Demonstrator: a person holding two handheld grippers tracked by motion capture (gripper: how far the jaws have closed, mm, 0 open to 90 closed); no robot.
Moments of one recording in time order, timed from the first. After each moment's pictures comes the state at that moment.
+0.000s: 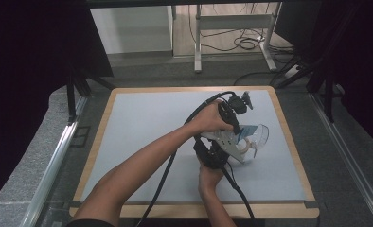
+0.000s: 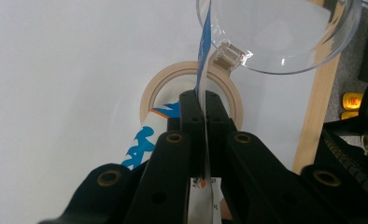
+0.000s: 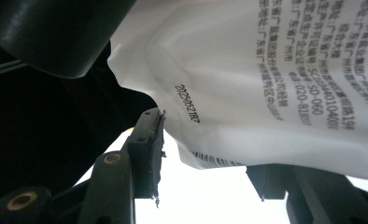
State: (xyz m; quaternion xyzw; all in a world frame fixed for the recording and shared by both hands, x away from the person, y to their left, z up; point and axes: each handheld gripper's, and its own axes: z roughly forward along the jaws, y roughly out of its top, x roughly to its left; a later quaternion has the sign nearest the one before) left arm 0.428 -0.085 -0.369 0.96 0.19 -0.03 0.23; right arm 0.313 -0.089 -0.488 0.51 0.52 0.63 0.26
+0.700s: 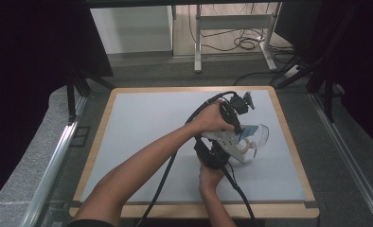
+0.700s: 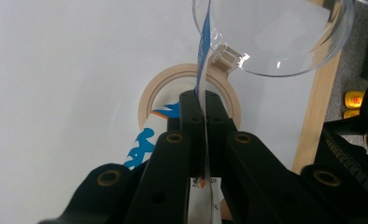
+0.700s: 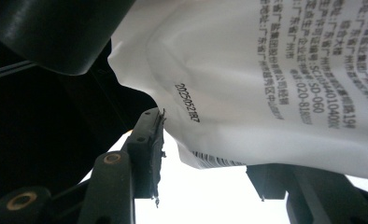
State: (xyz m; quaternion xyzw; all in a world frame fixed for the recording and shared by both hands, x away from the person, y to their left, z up) left arm 0.427 -0.088 -0.366 0.96 0.18 -0.03 0.22; right arm 0.312 -0.091 -0.487 0.52 0.52 0.63 0.26
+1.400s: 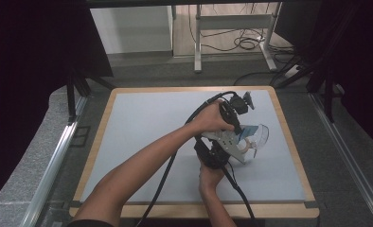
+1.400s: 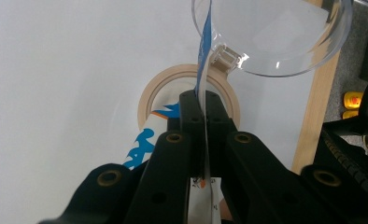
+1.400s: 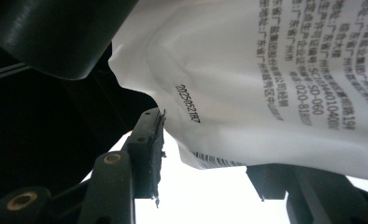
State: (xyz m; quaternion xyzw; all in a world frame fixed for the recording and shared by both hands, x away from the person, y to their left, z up) left arm 0.427 -0.087 -0.366 0.96 0.18 -0.03 0.23; right arm 0.312 -0.091 -0.486 0.52 0.52 0.63 0.26
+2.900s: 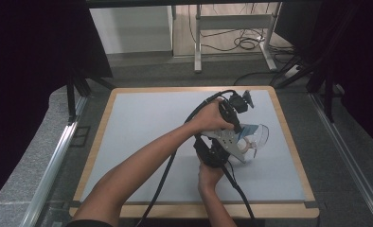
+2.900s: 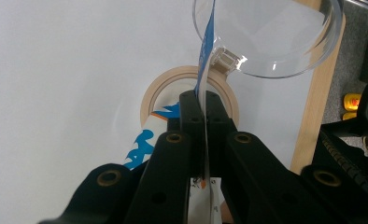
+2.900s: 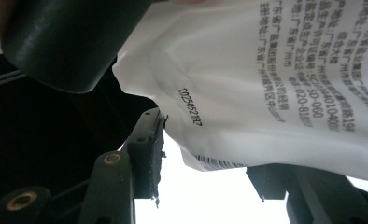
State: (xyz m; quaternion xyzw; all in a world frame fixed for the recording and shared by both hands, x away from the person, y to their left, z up) left arm 0.427 -0.085 -0.361 0.96 0.18 -0.03 0.23; right arm 0.312 -0.089 -0.479 0.52 0.52 0.63 0.26
